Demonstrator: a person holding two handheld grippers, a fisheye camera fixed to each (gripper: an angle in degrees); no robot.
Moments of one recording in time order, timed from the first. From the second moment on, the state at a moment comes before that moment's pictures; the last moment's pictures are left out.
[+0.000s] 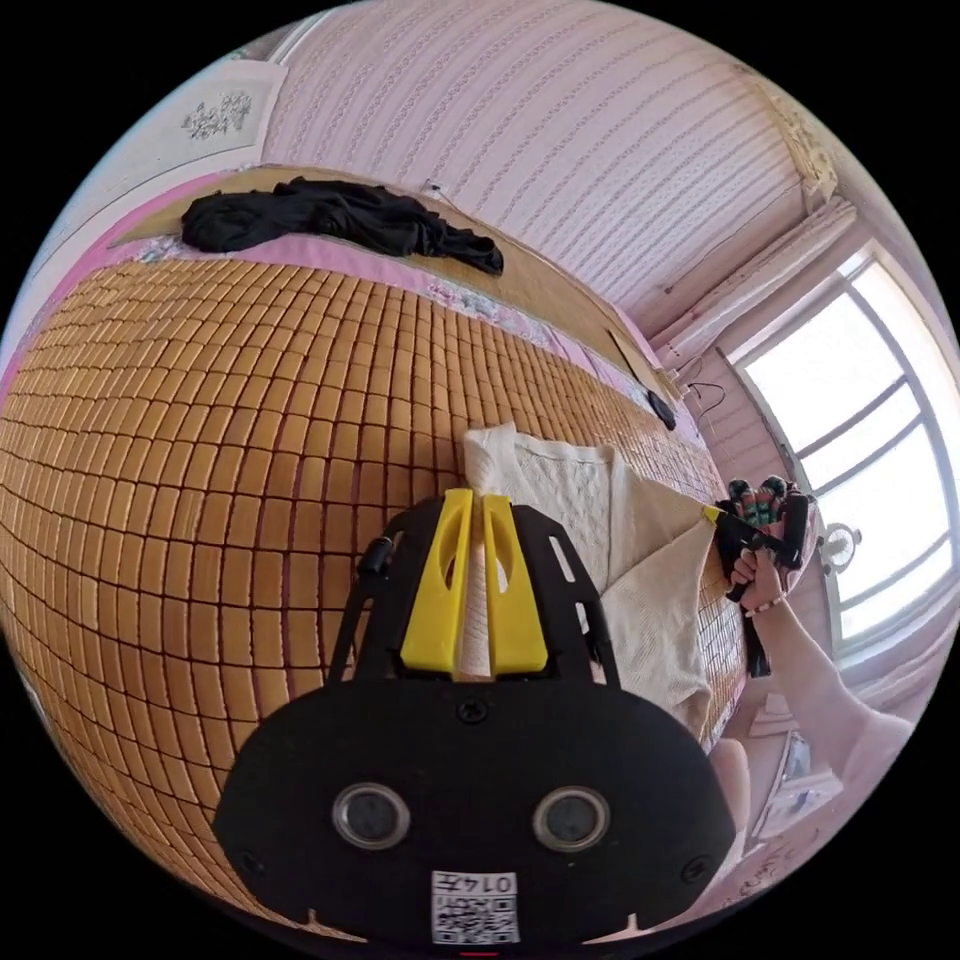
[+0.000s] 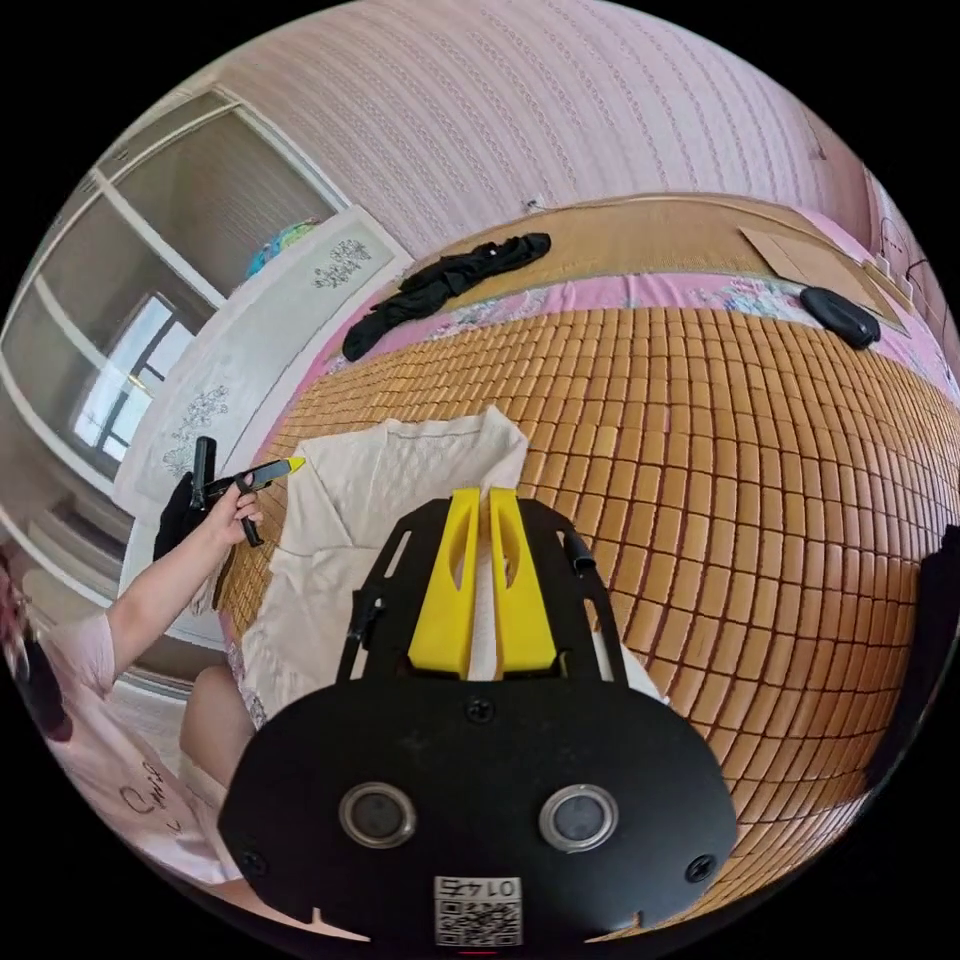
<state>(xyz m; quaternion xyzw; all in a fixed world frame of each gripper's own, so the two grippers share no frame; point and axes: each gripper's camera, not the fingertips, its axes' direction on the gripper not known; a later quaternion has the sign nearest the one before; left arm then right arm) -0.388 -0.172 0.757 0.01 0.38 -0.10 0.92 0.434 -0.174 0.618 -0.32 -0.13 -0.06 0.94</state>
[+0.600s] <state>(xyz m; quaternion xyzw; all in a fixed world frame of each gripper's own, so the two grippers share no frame) -0.449 0.131 0.537 -0.02 0.29 -0.12 0.95 0.484 -0.002 0.376 -0.39 -0.10 0.07 0.91</state>
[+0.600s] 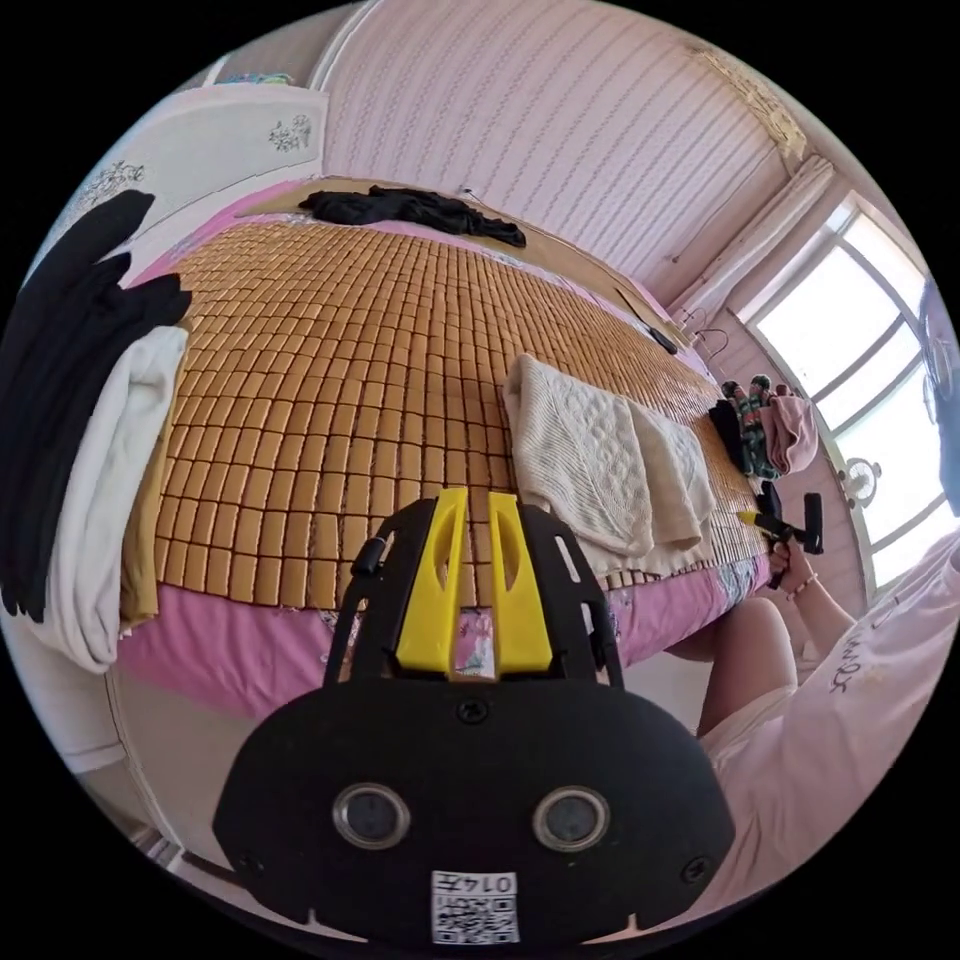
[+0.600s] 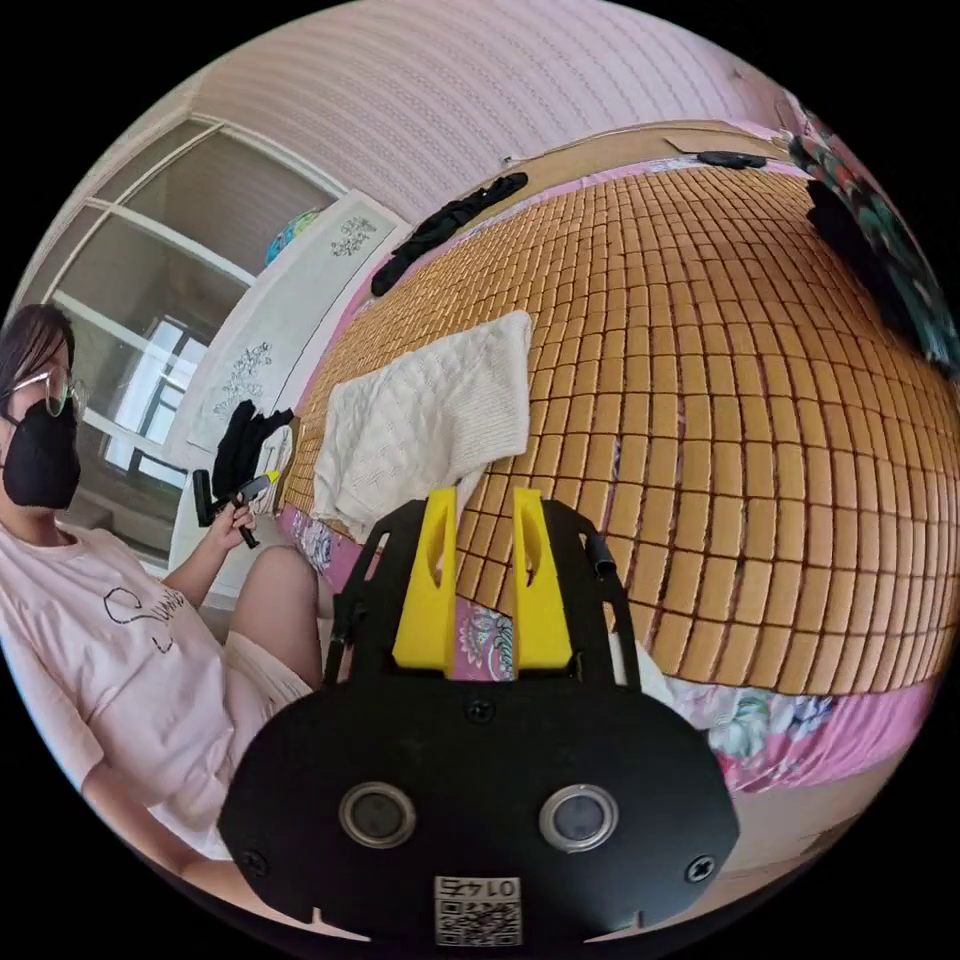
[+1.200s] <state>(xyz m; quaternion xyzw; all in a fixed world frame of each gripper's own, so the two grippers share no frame) -0.294 0.094 0.506 -0.08 0.23 0.07 0.97 0.481 0.034 0.384 -0.43 -0.10 0.15 0.88</state>
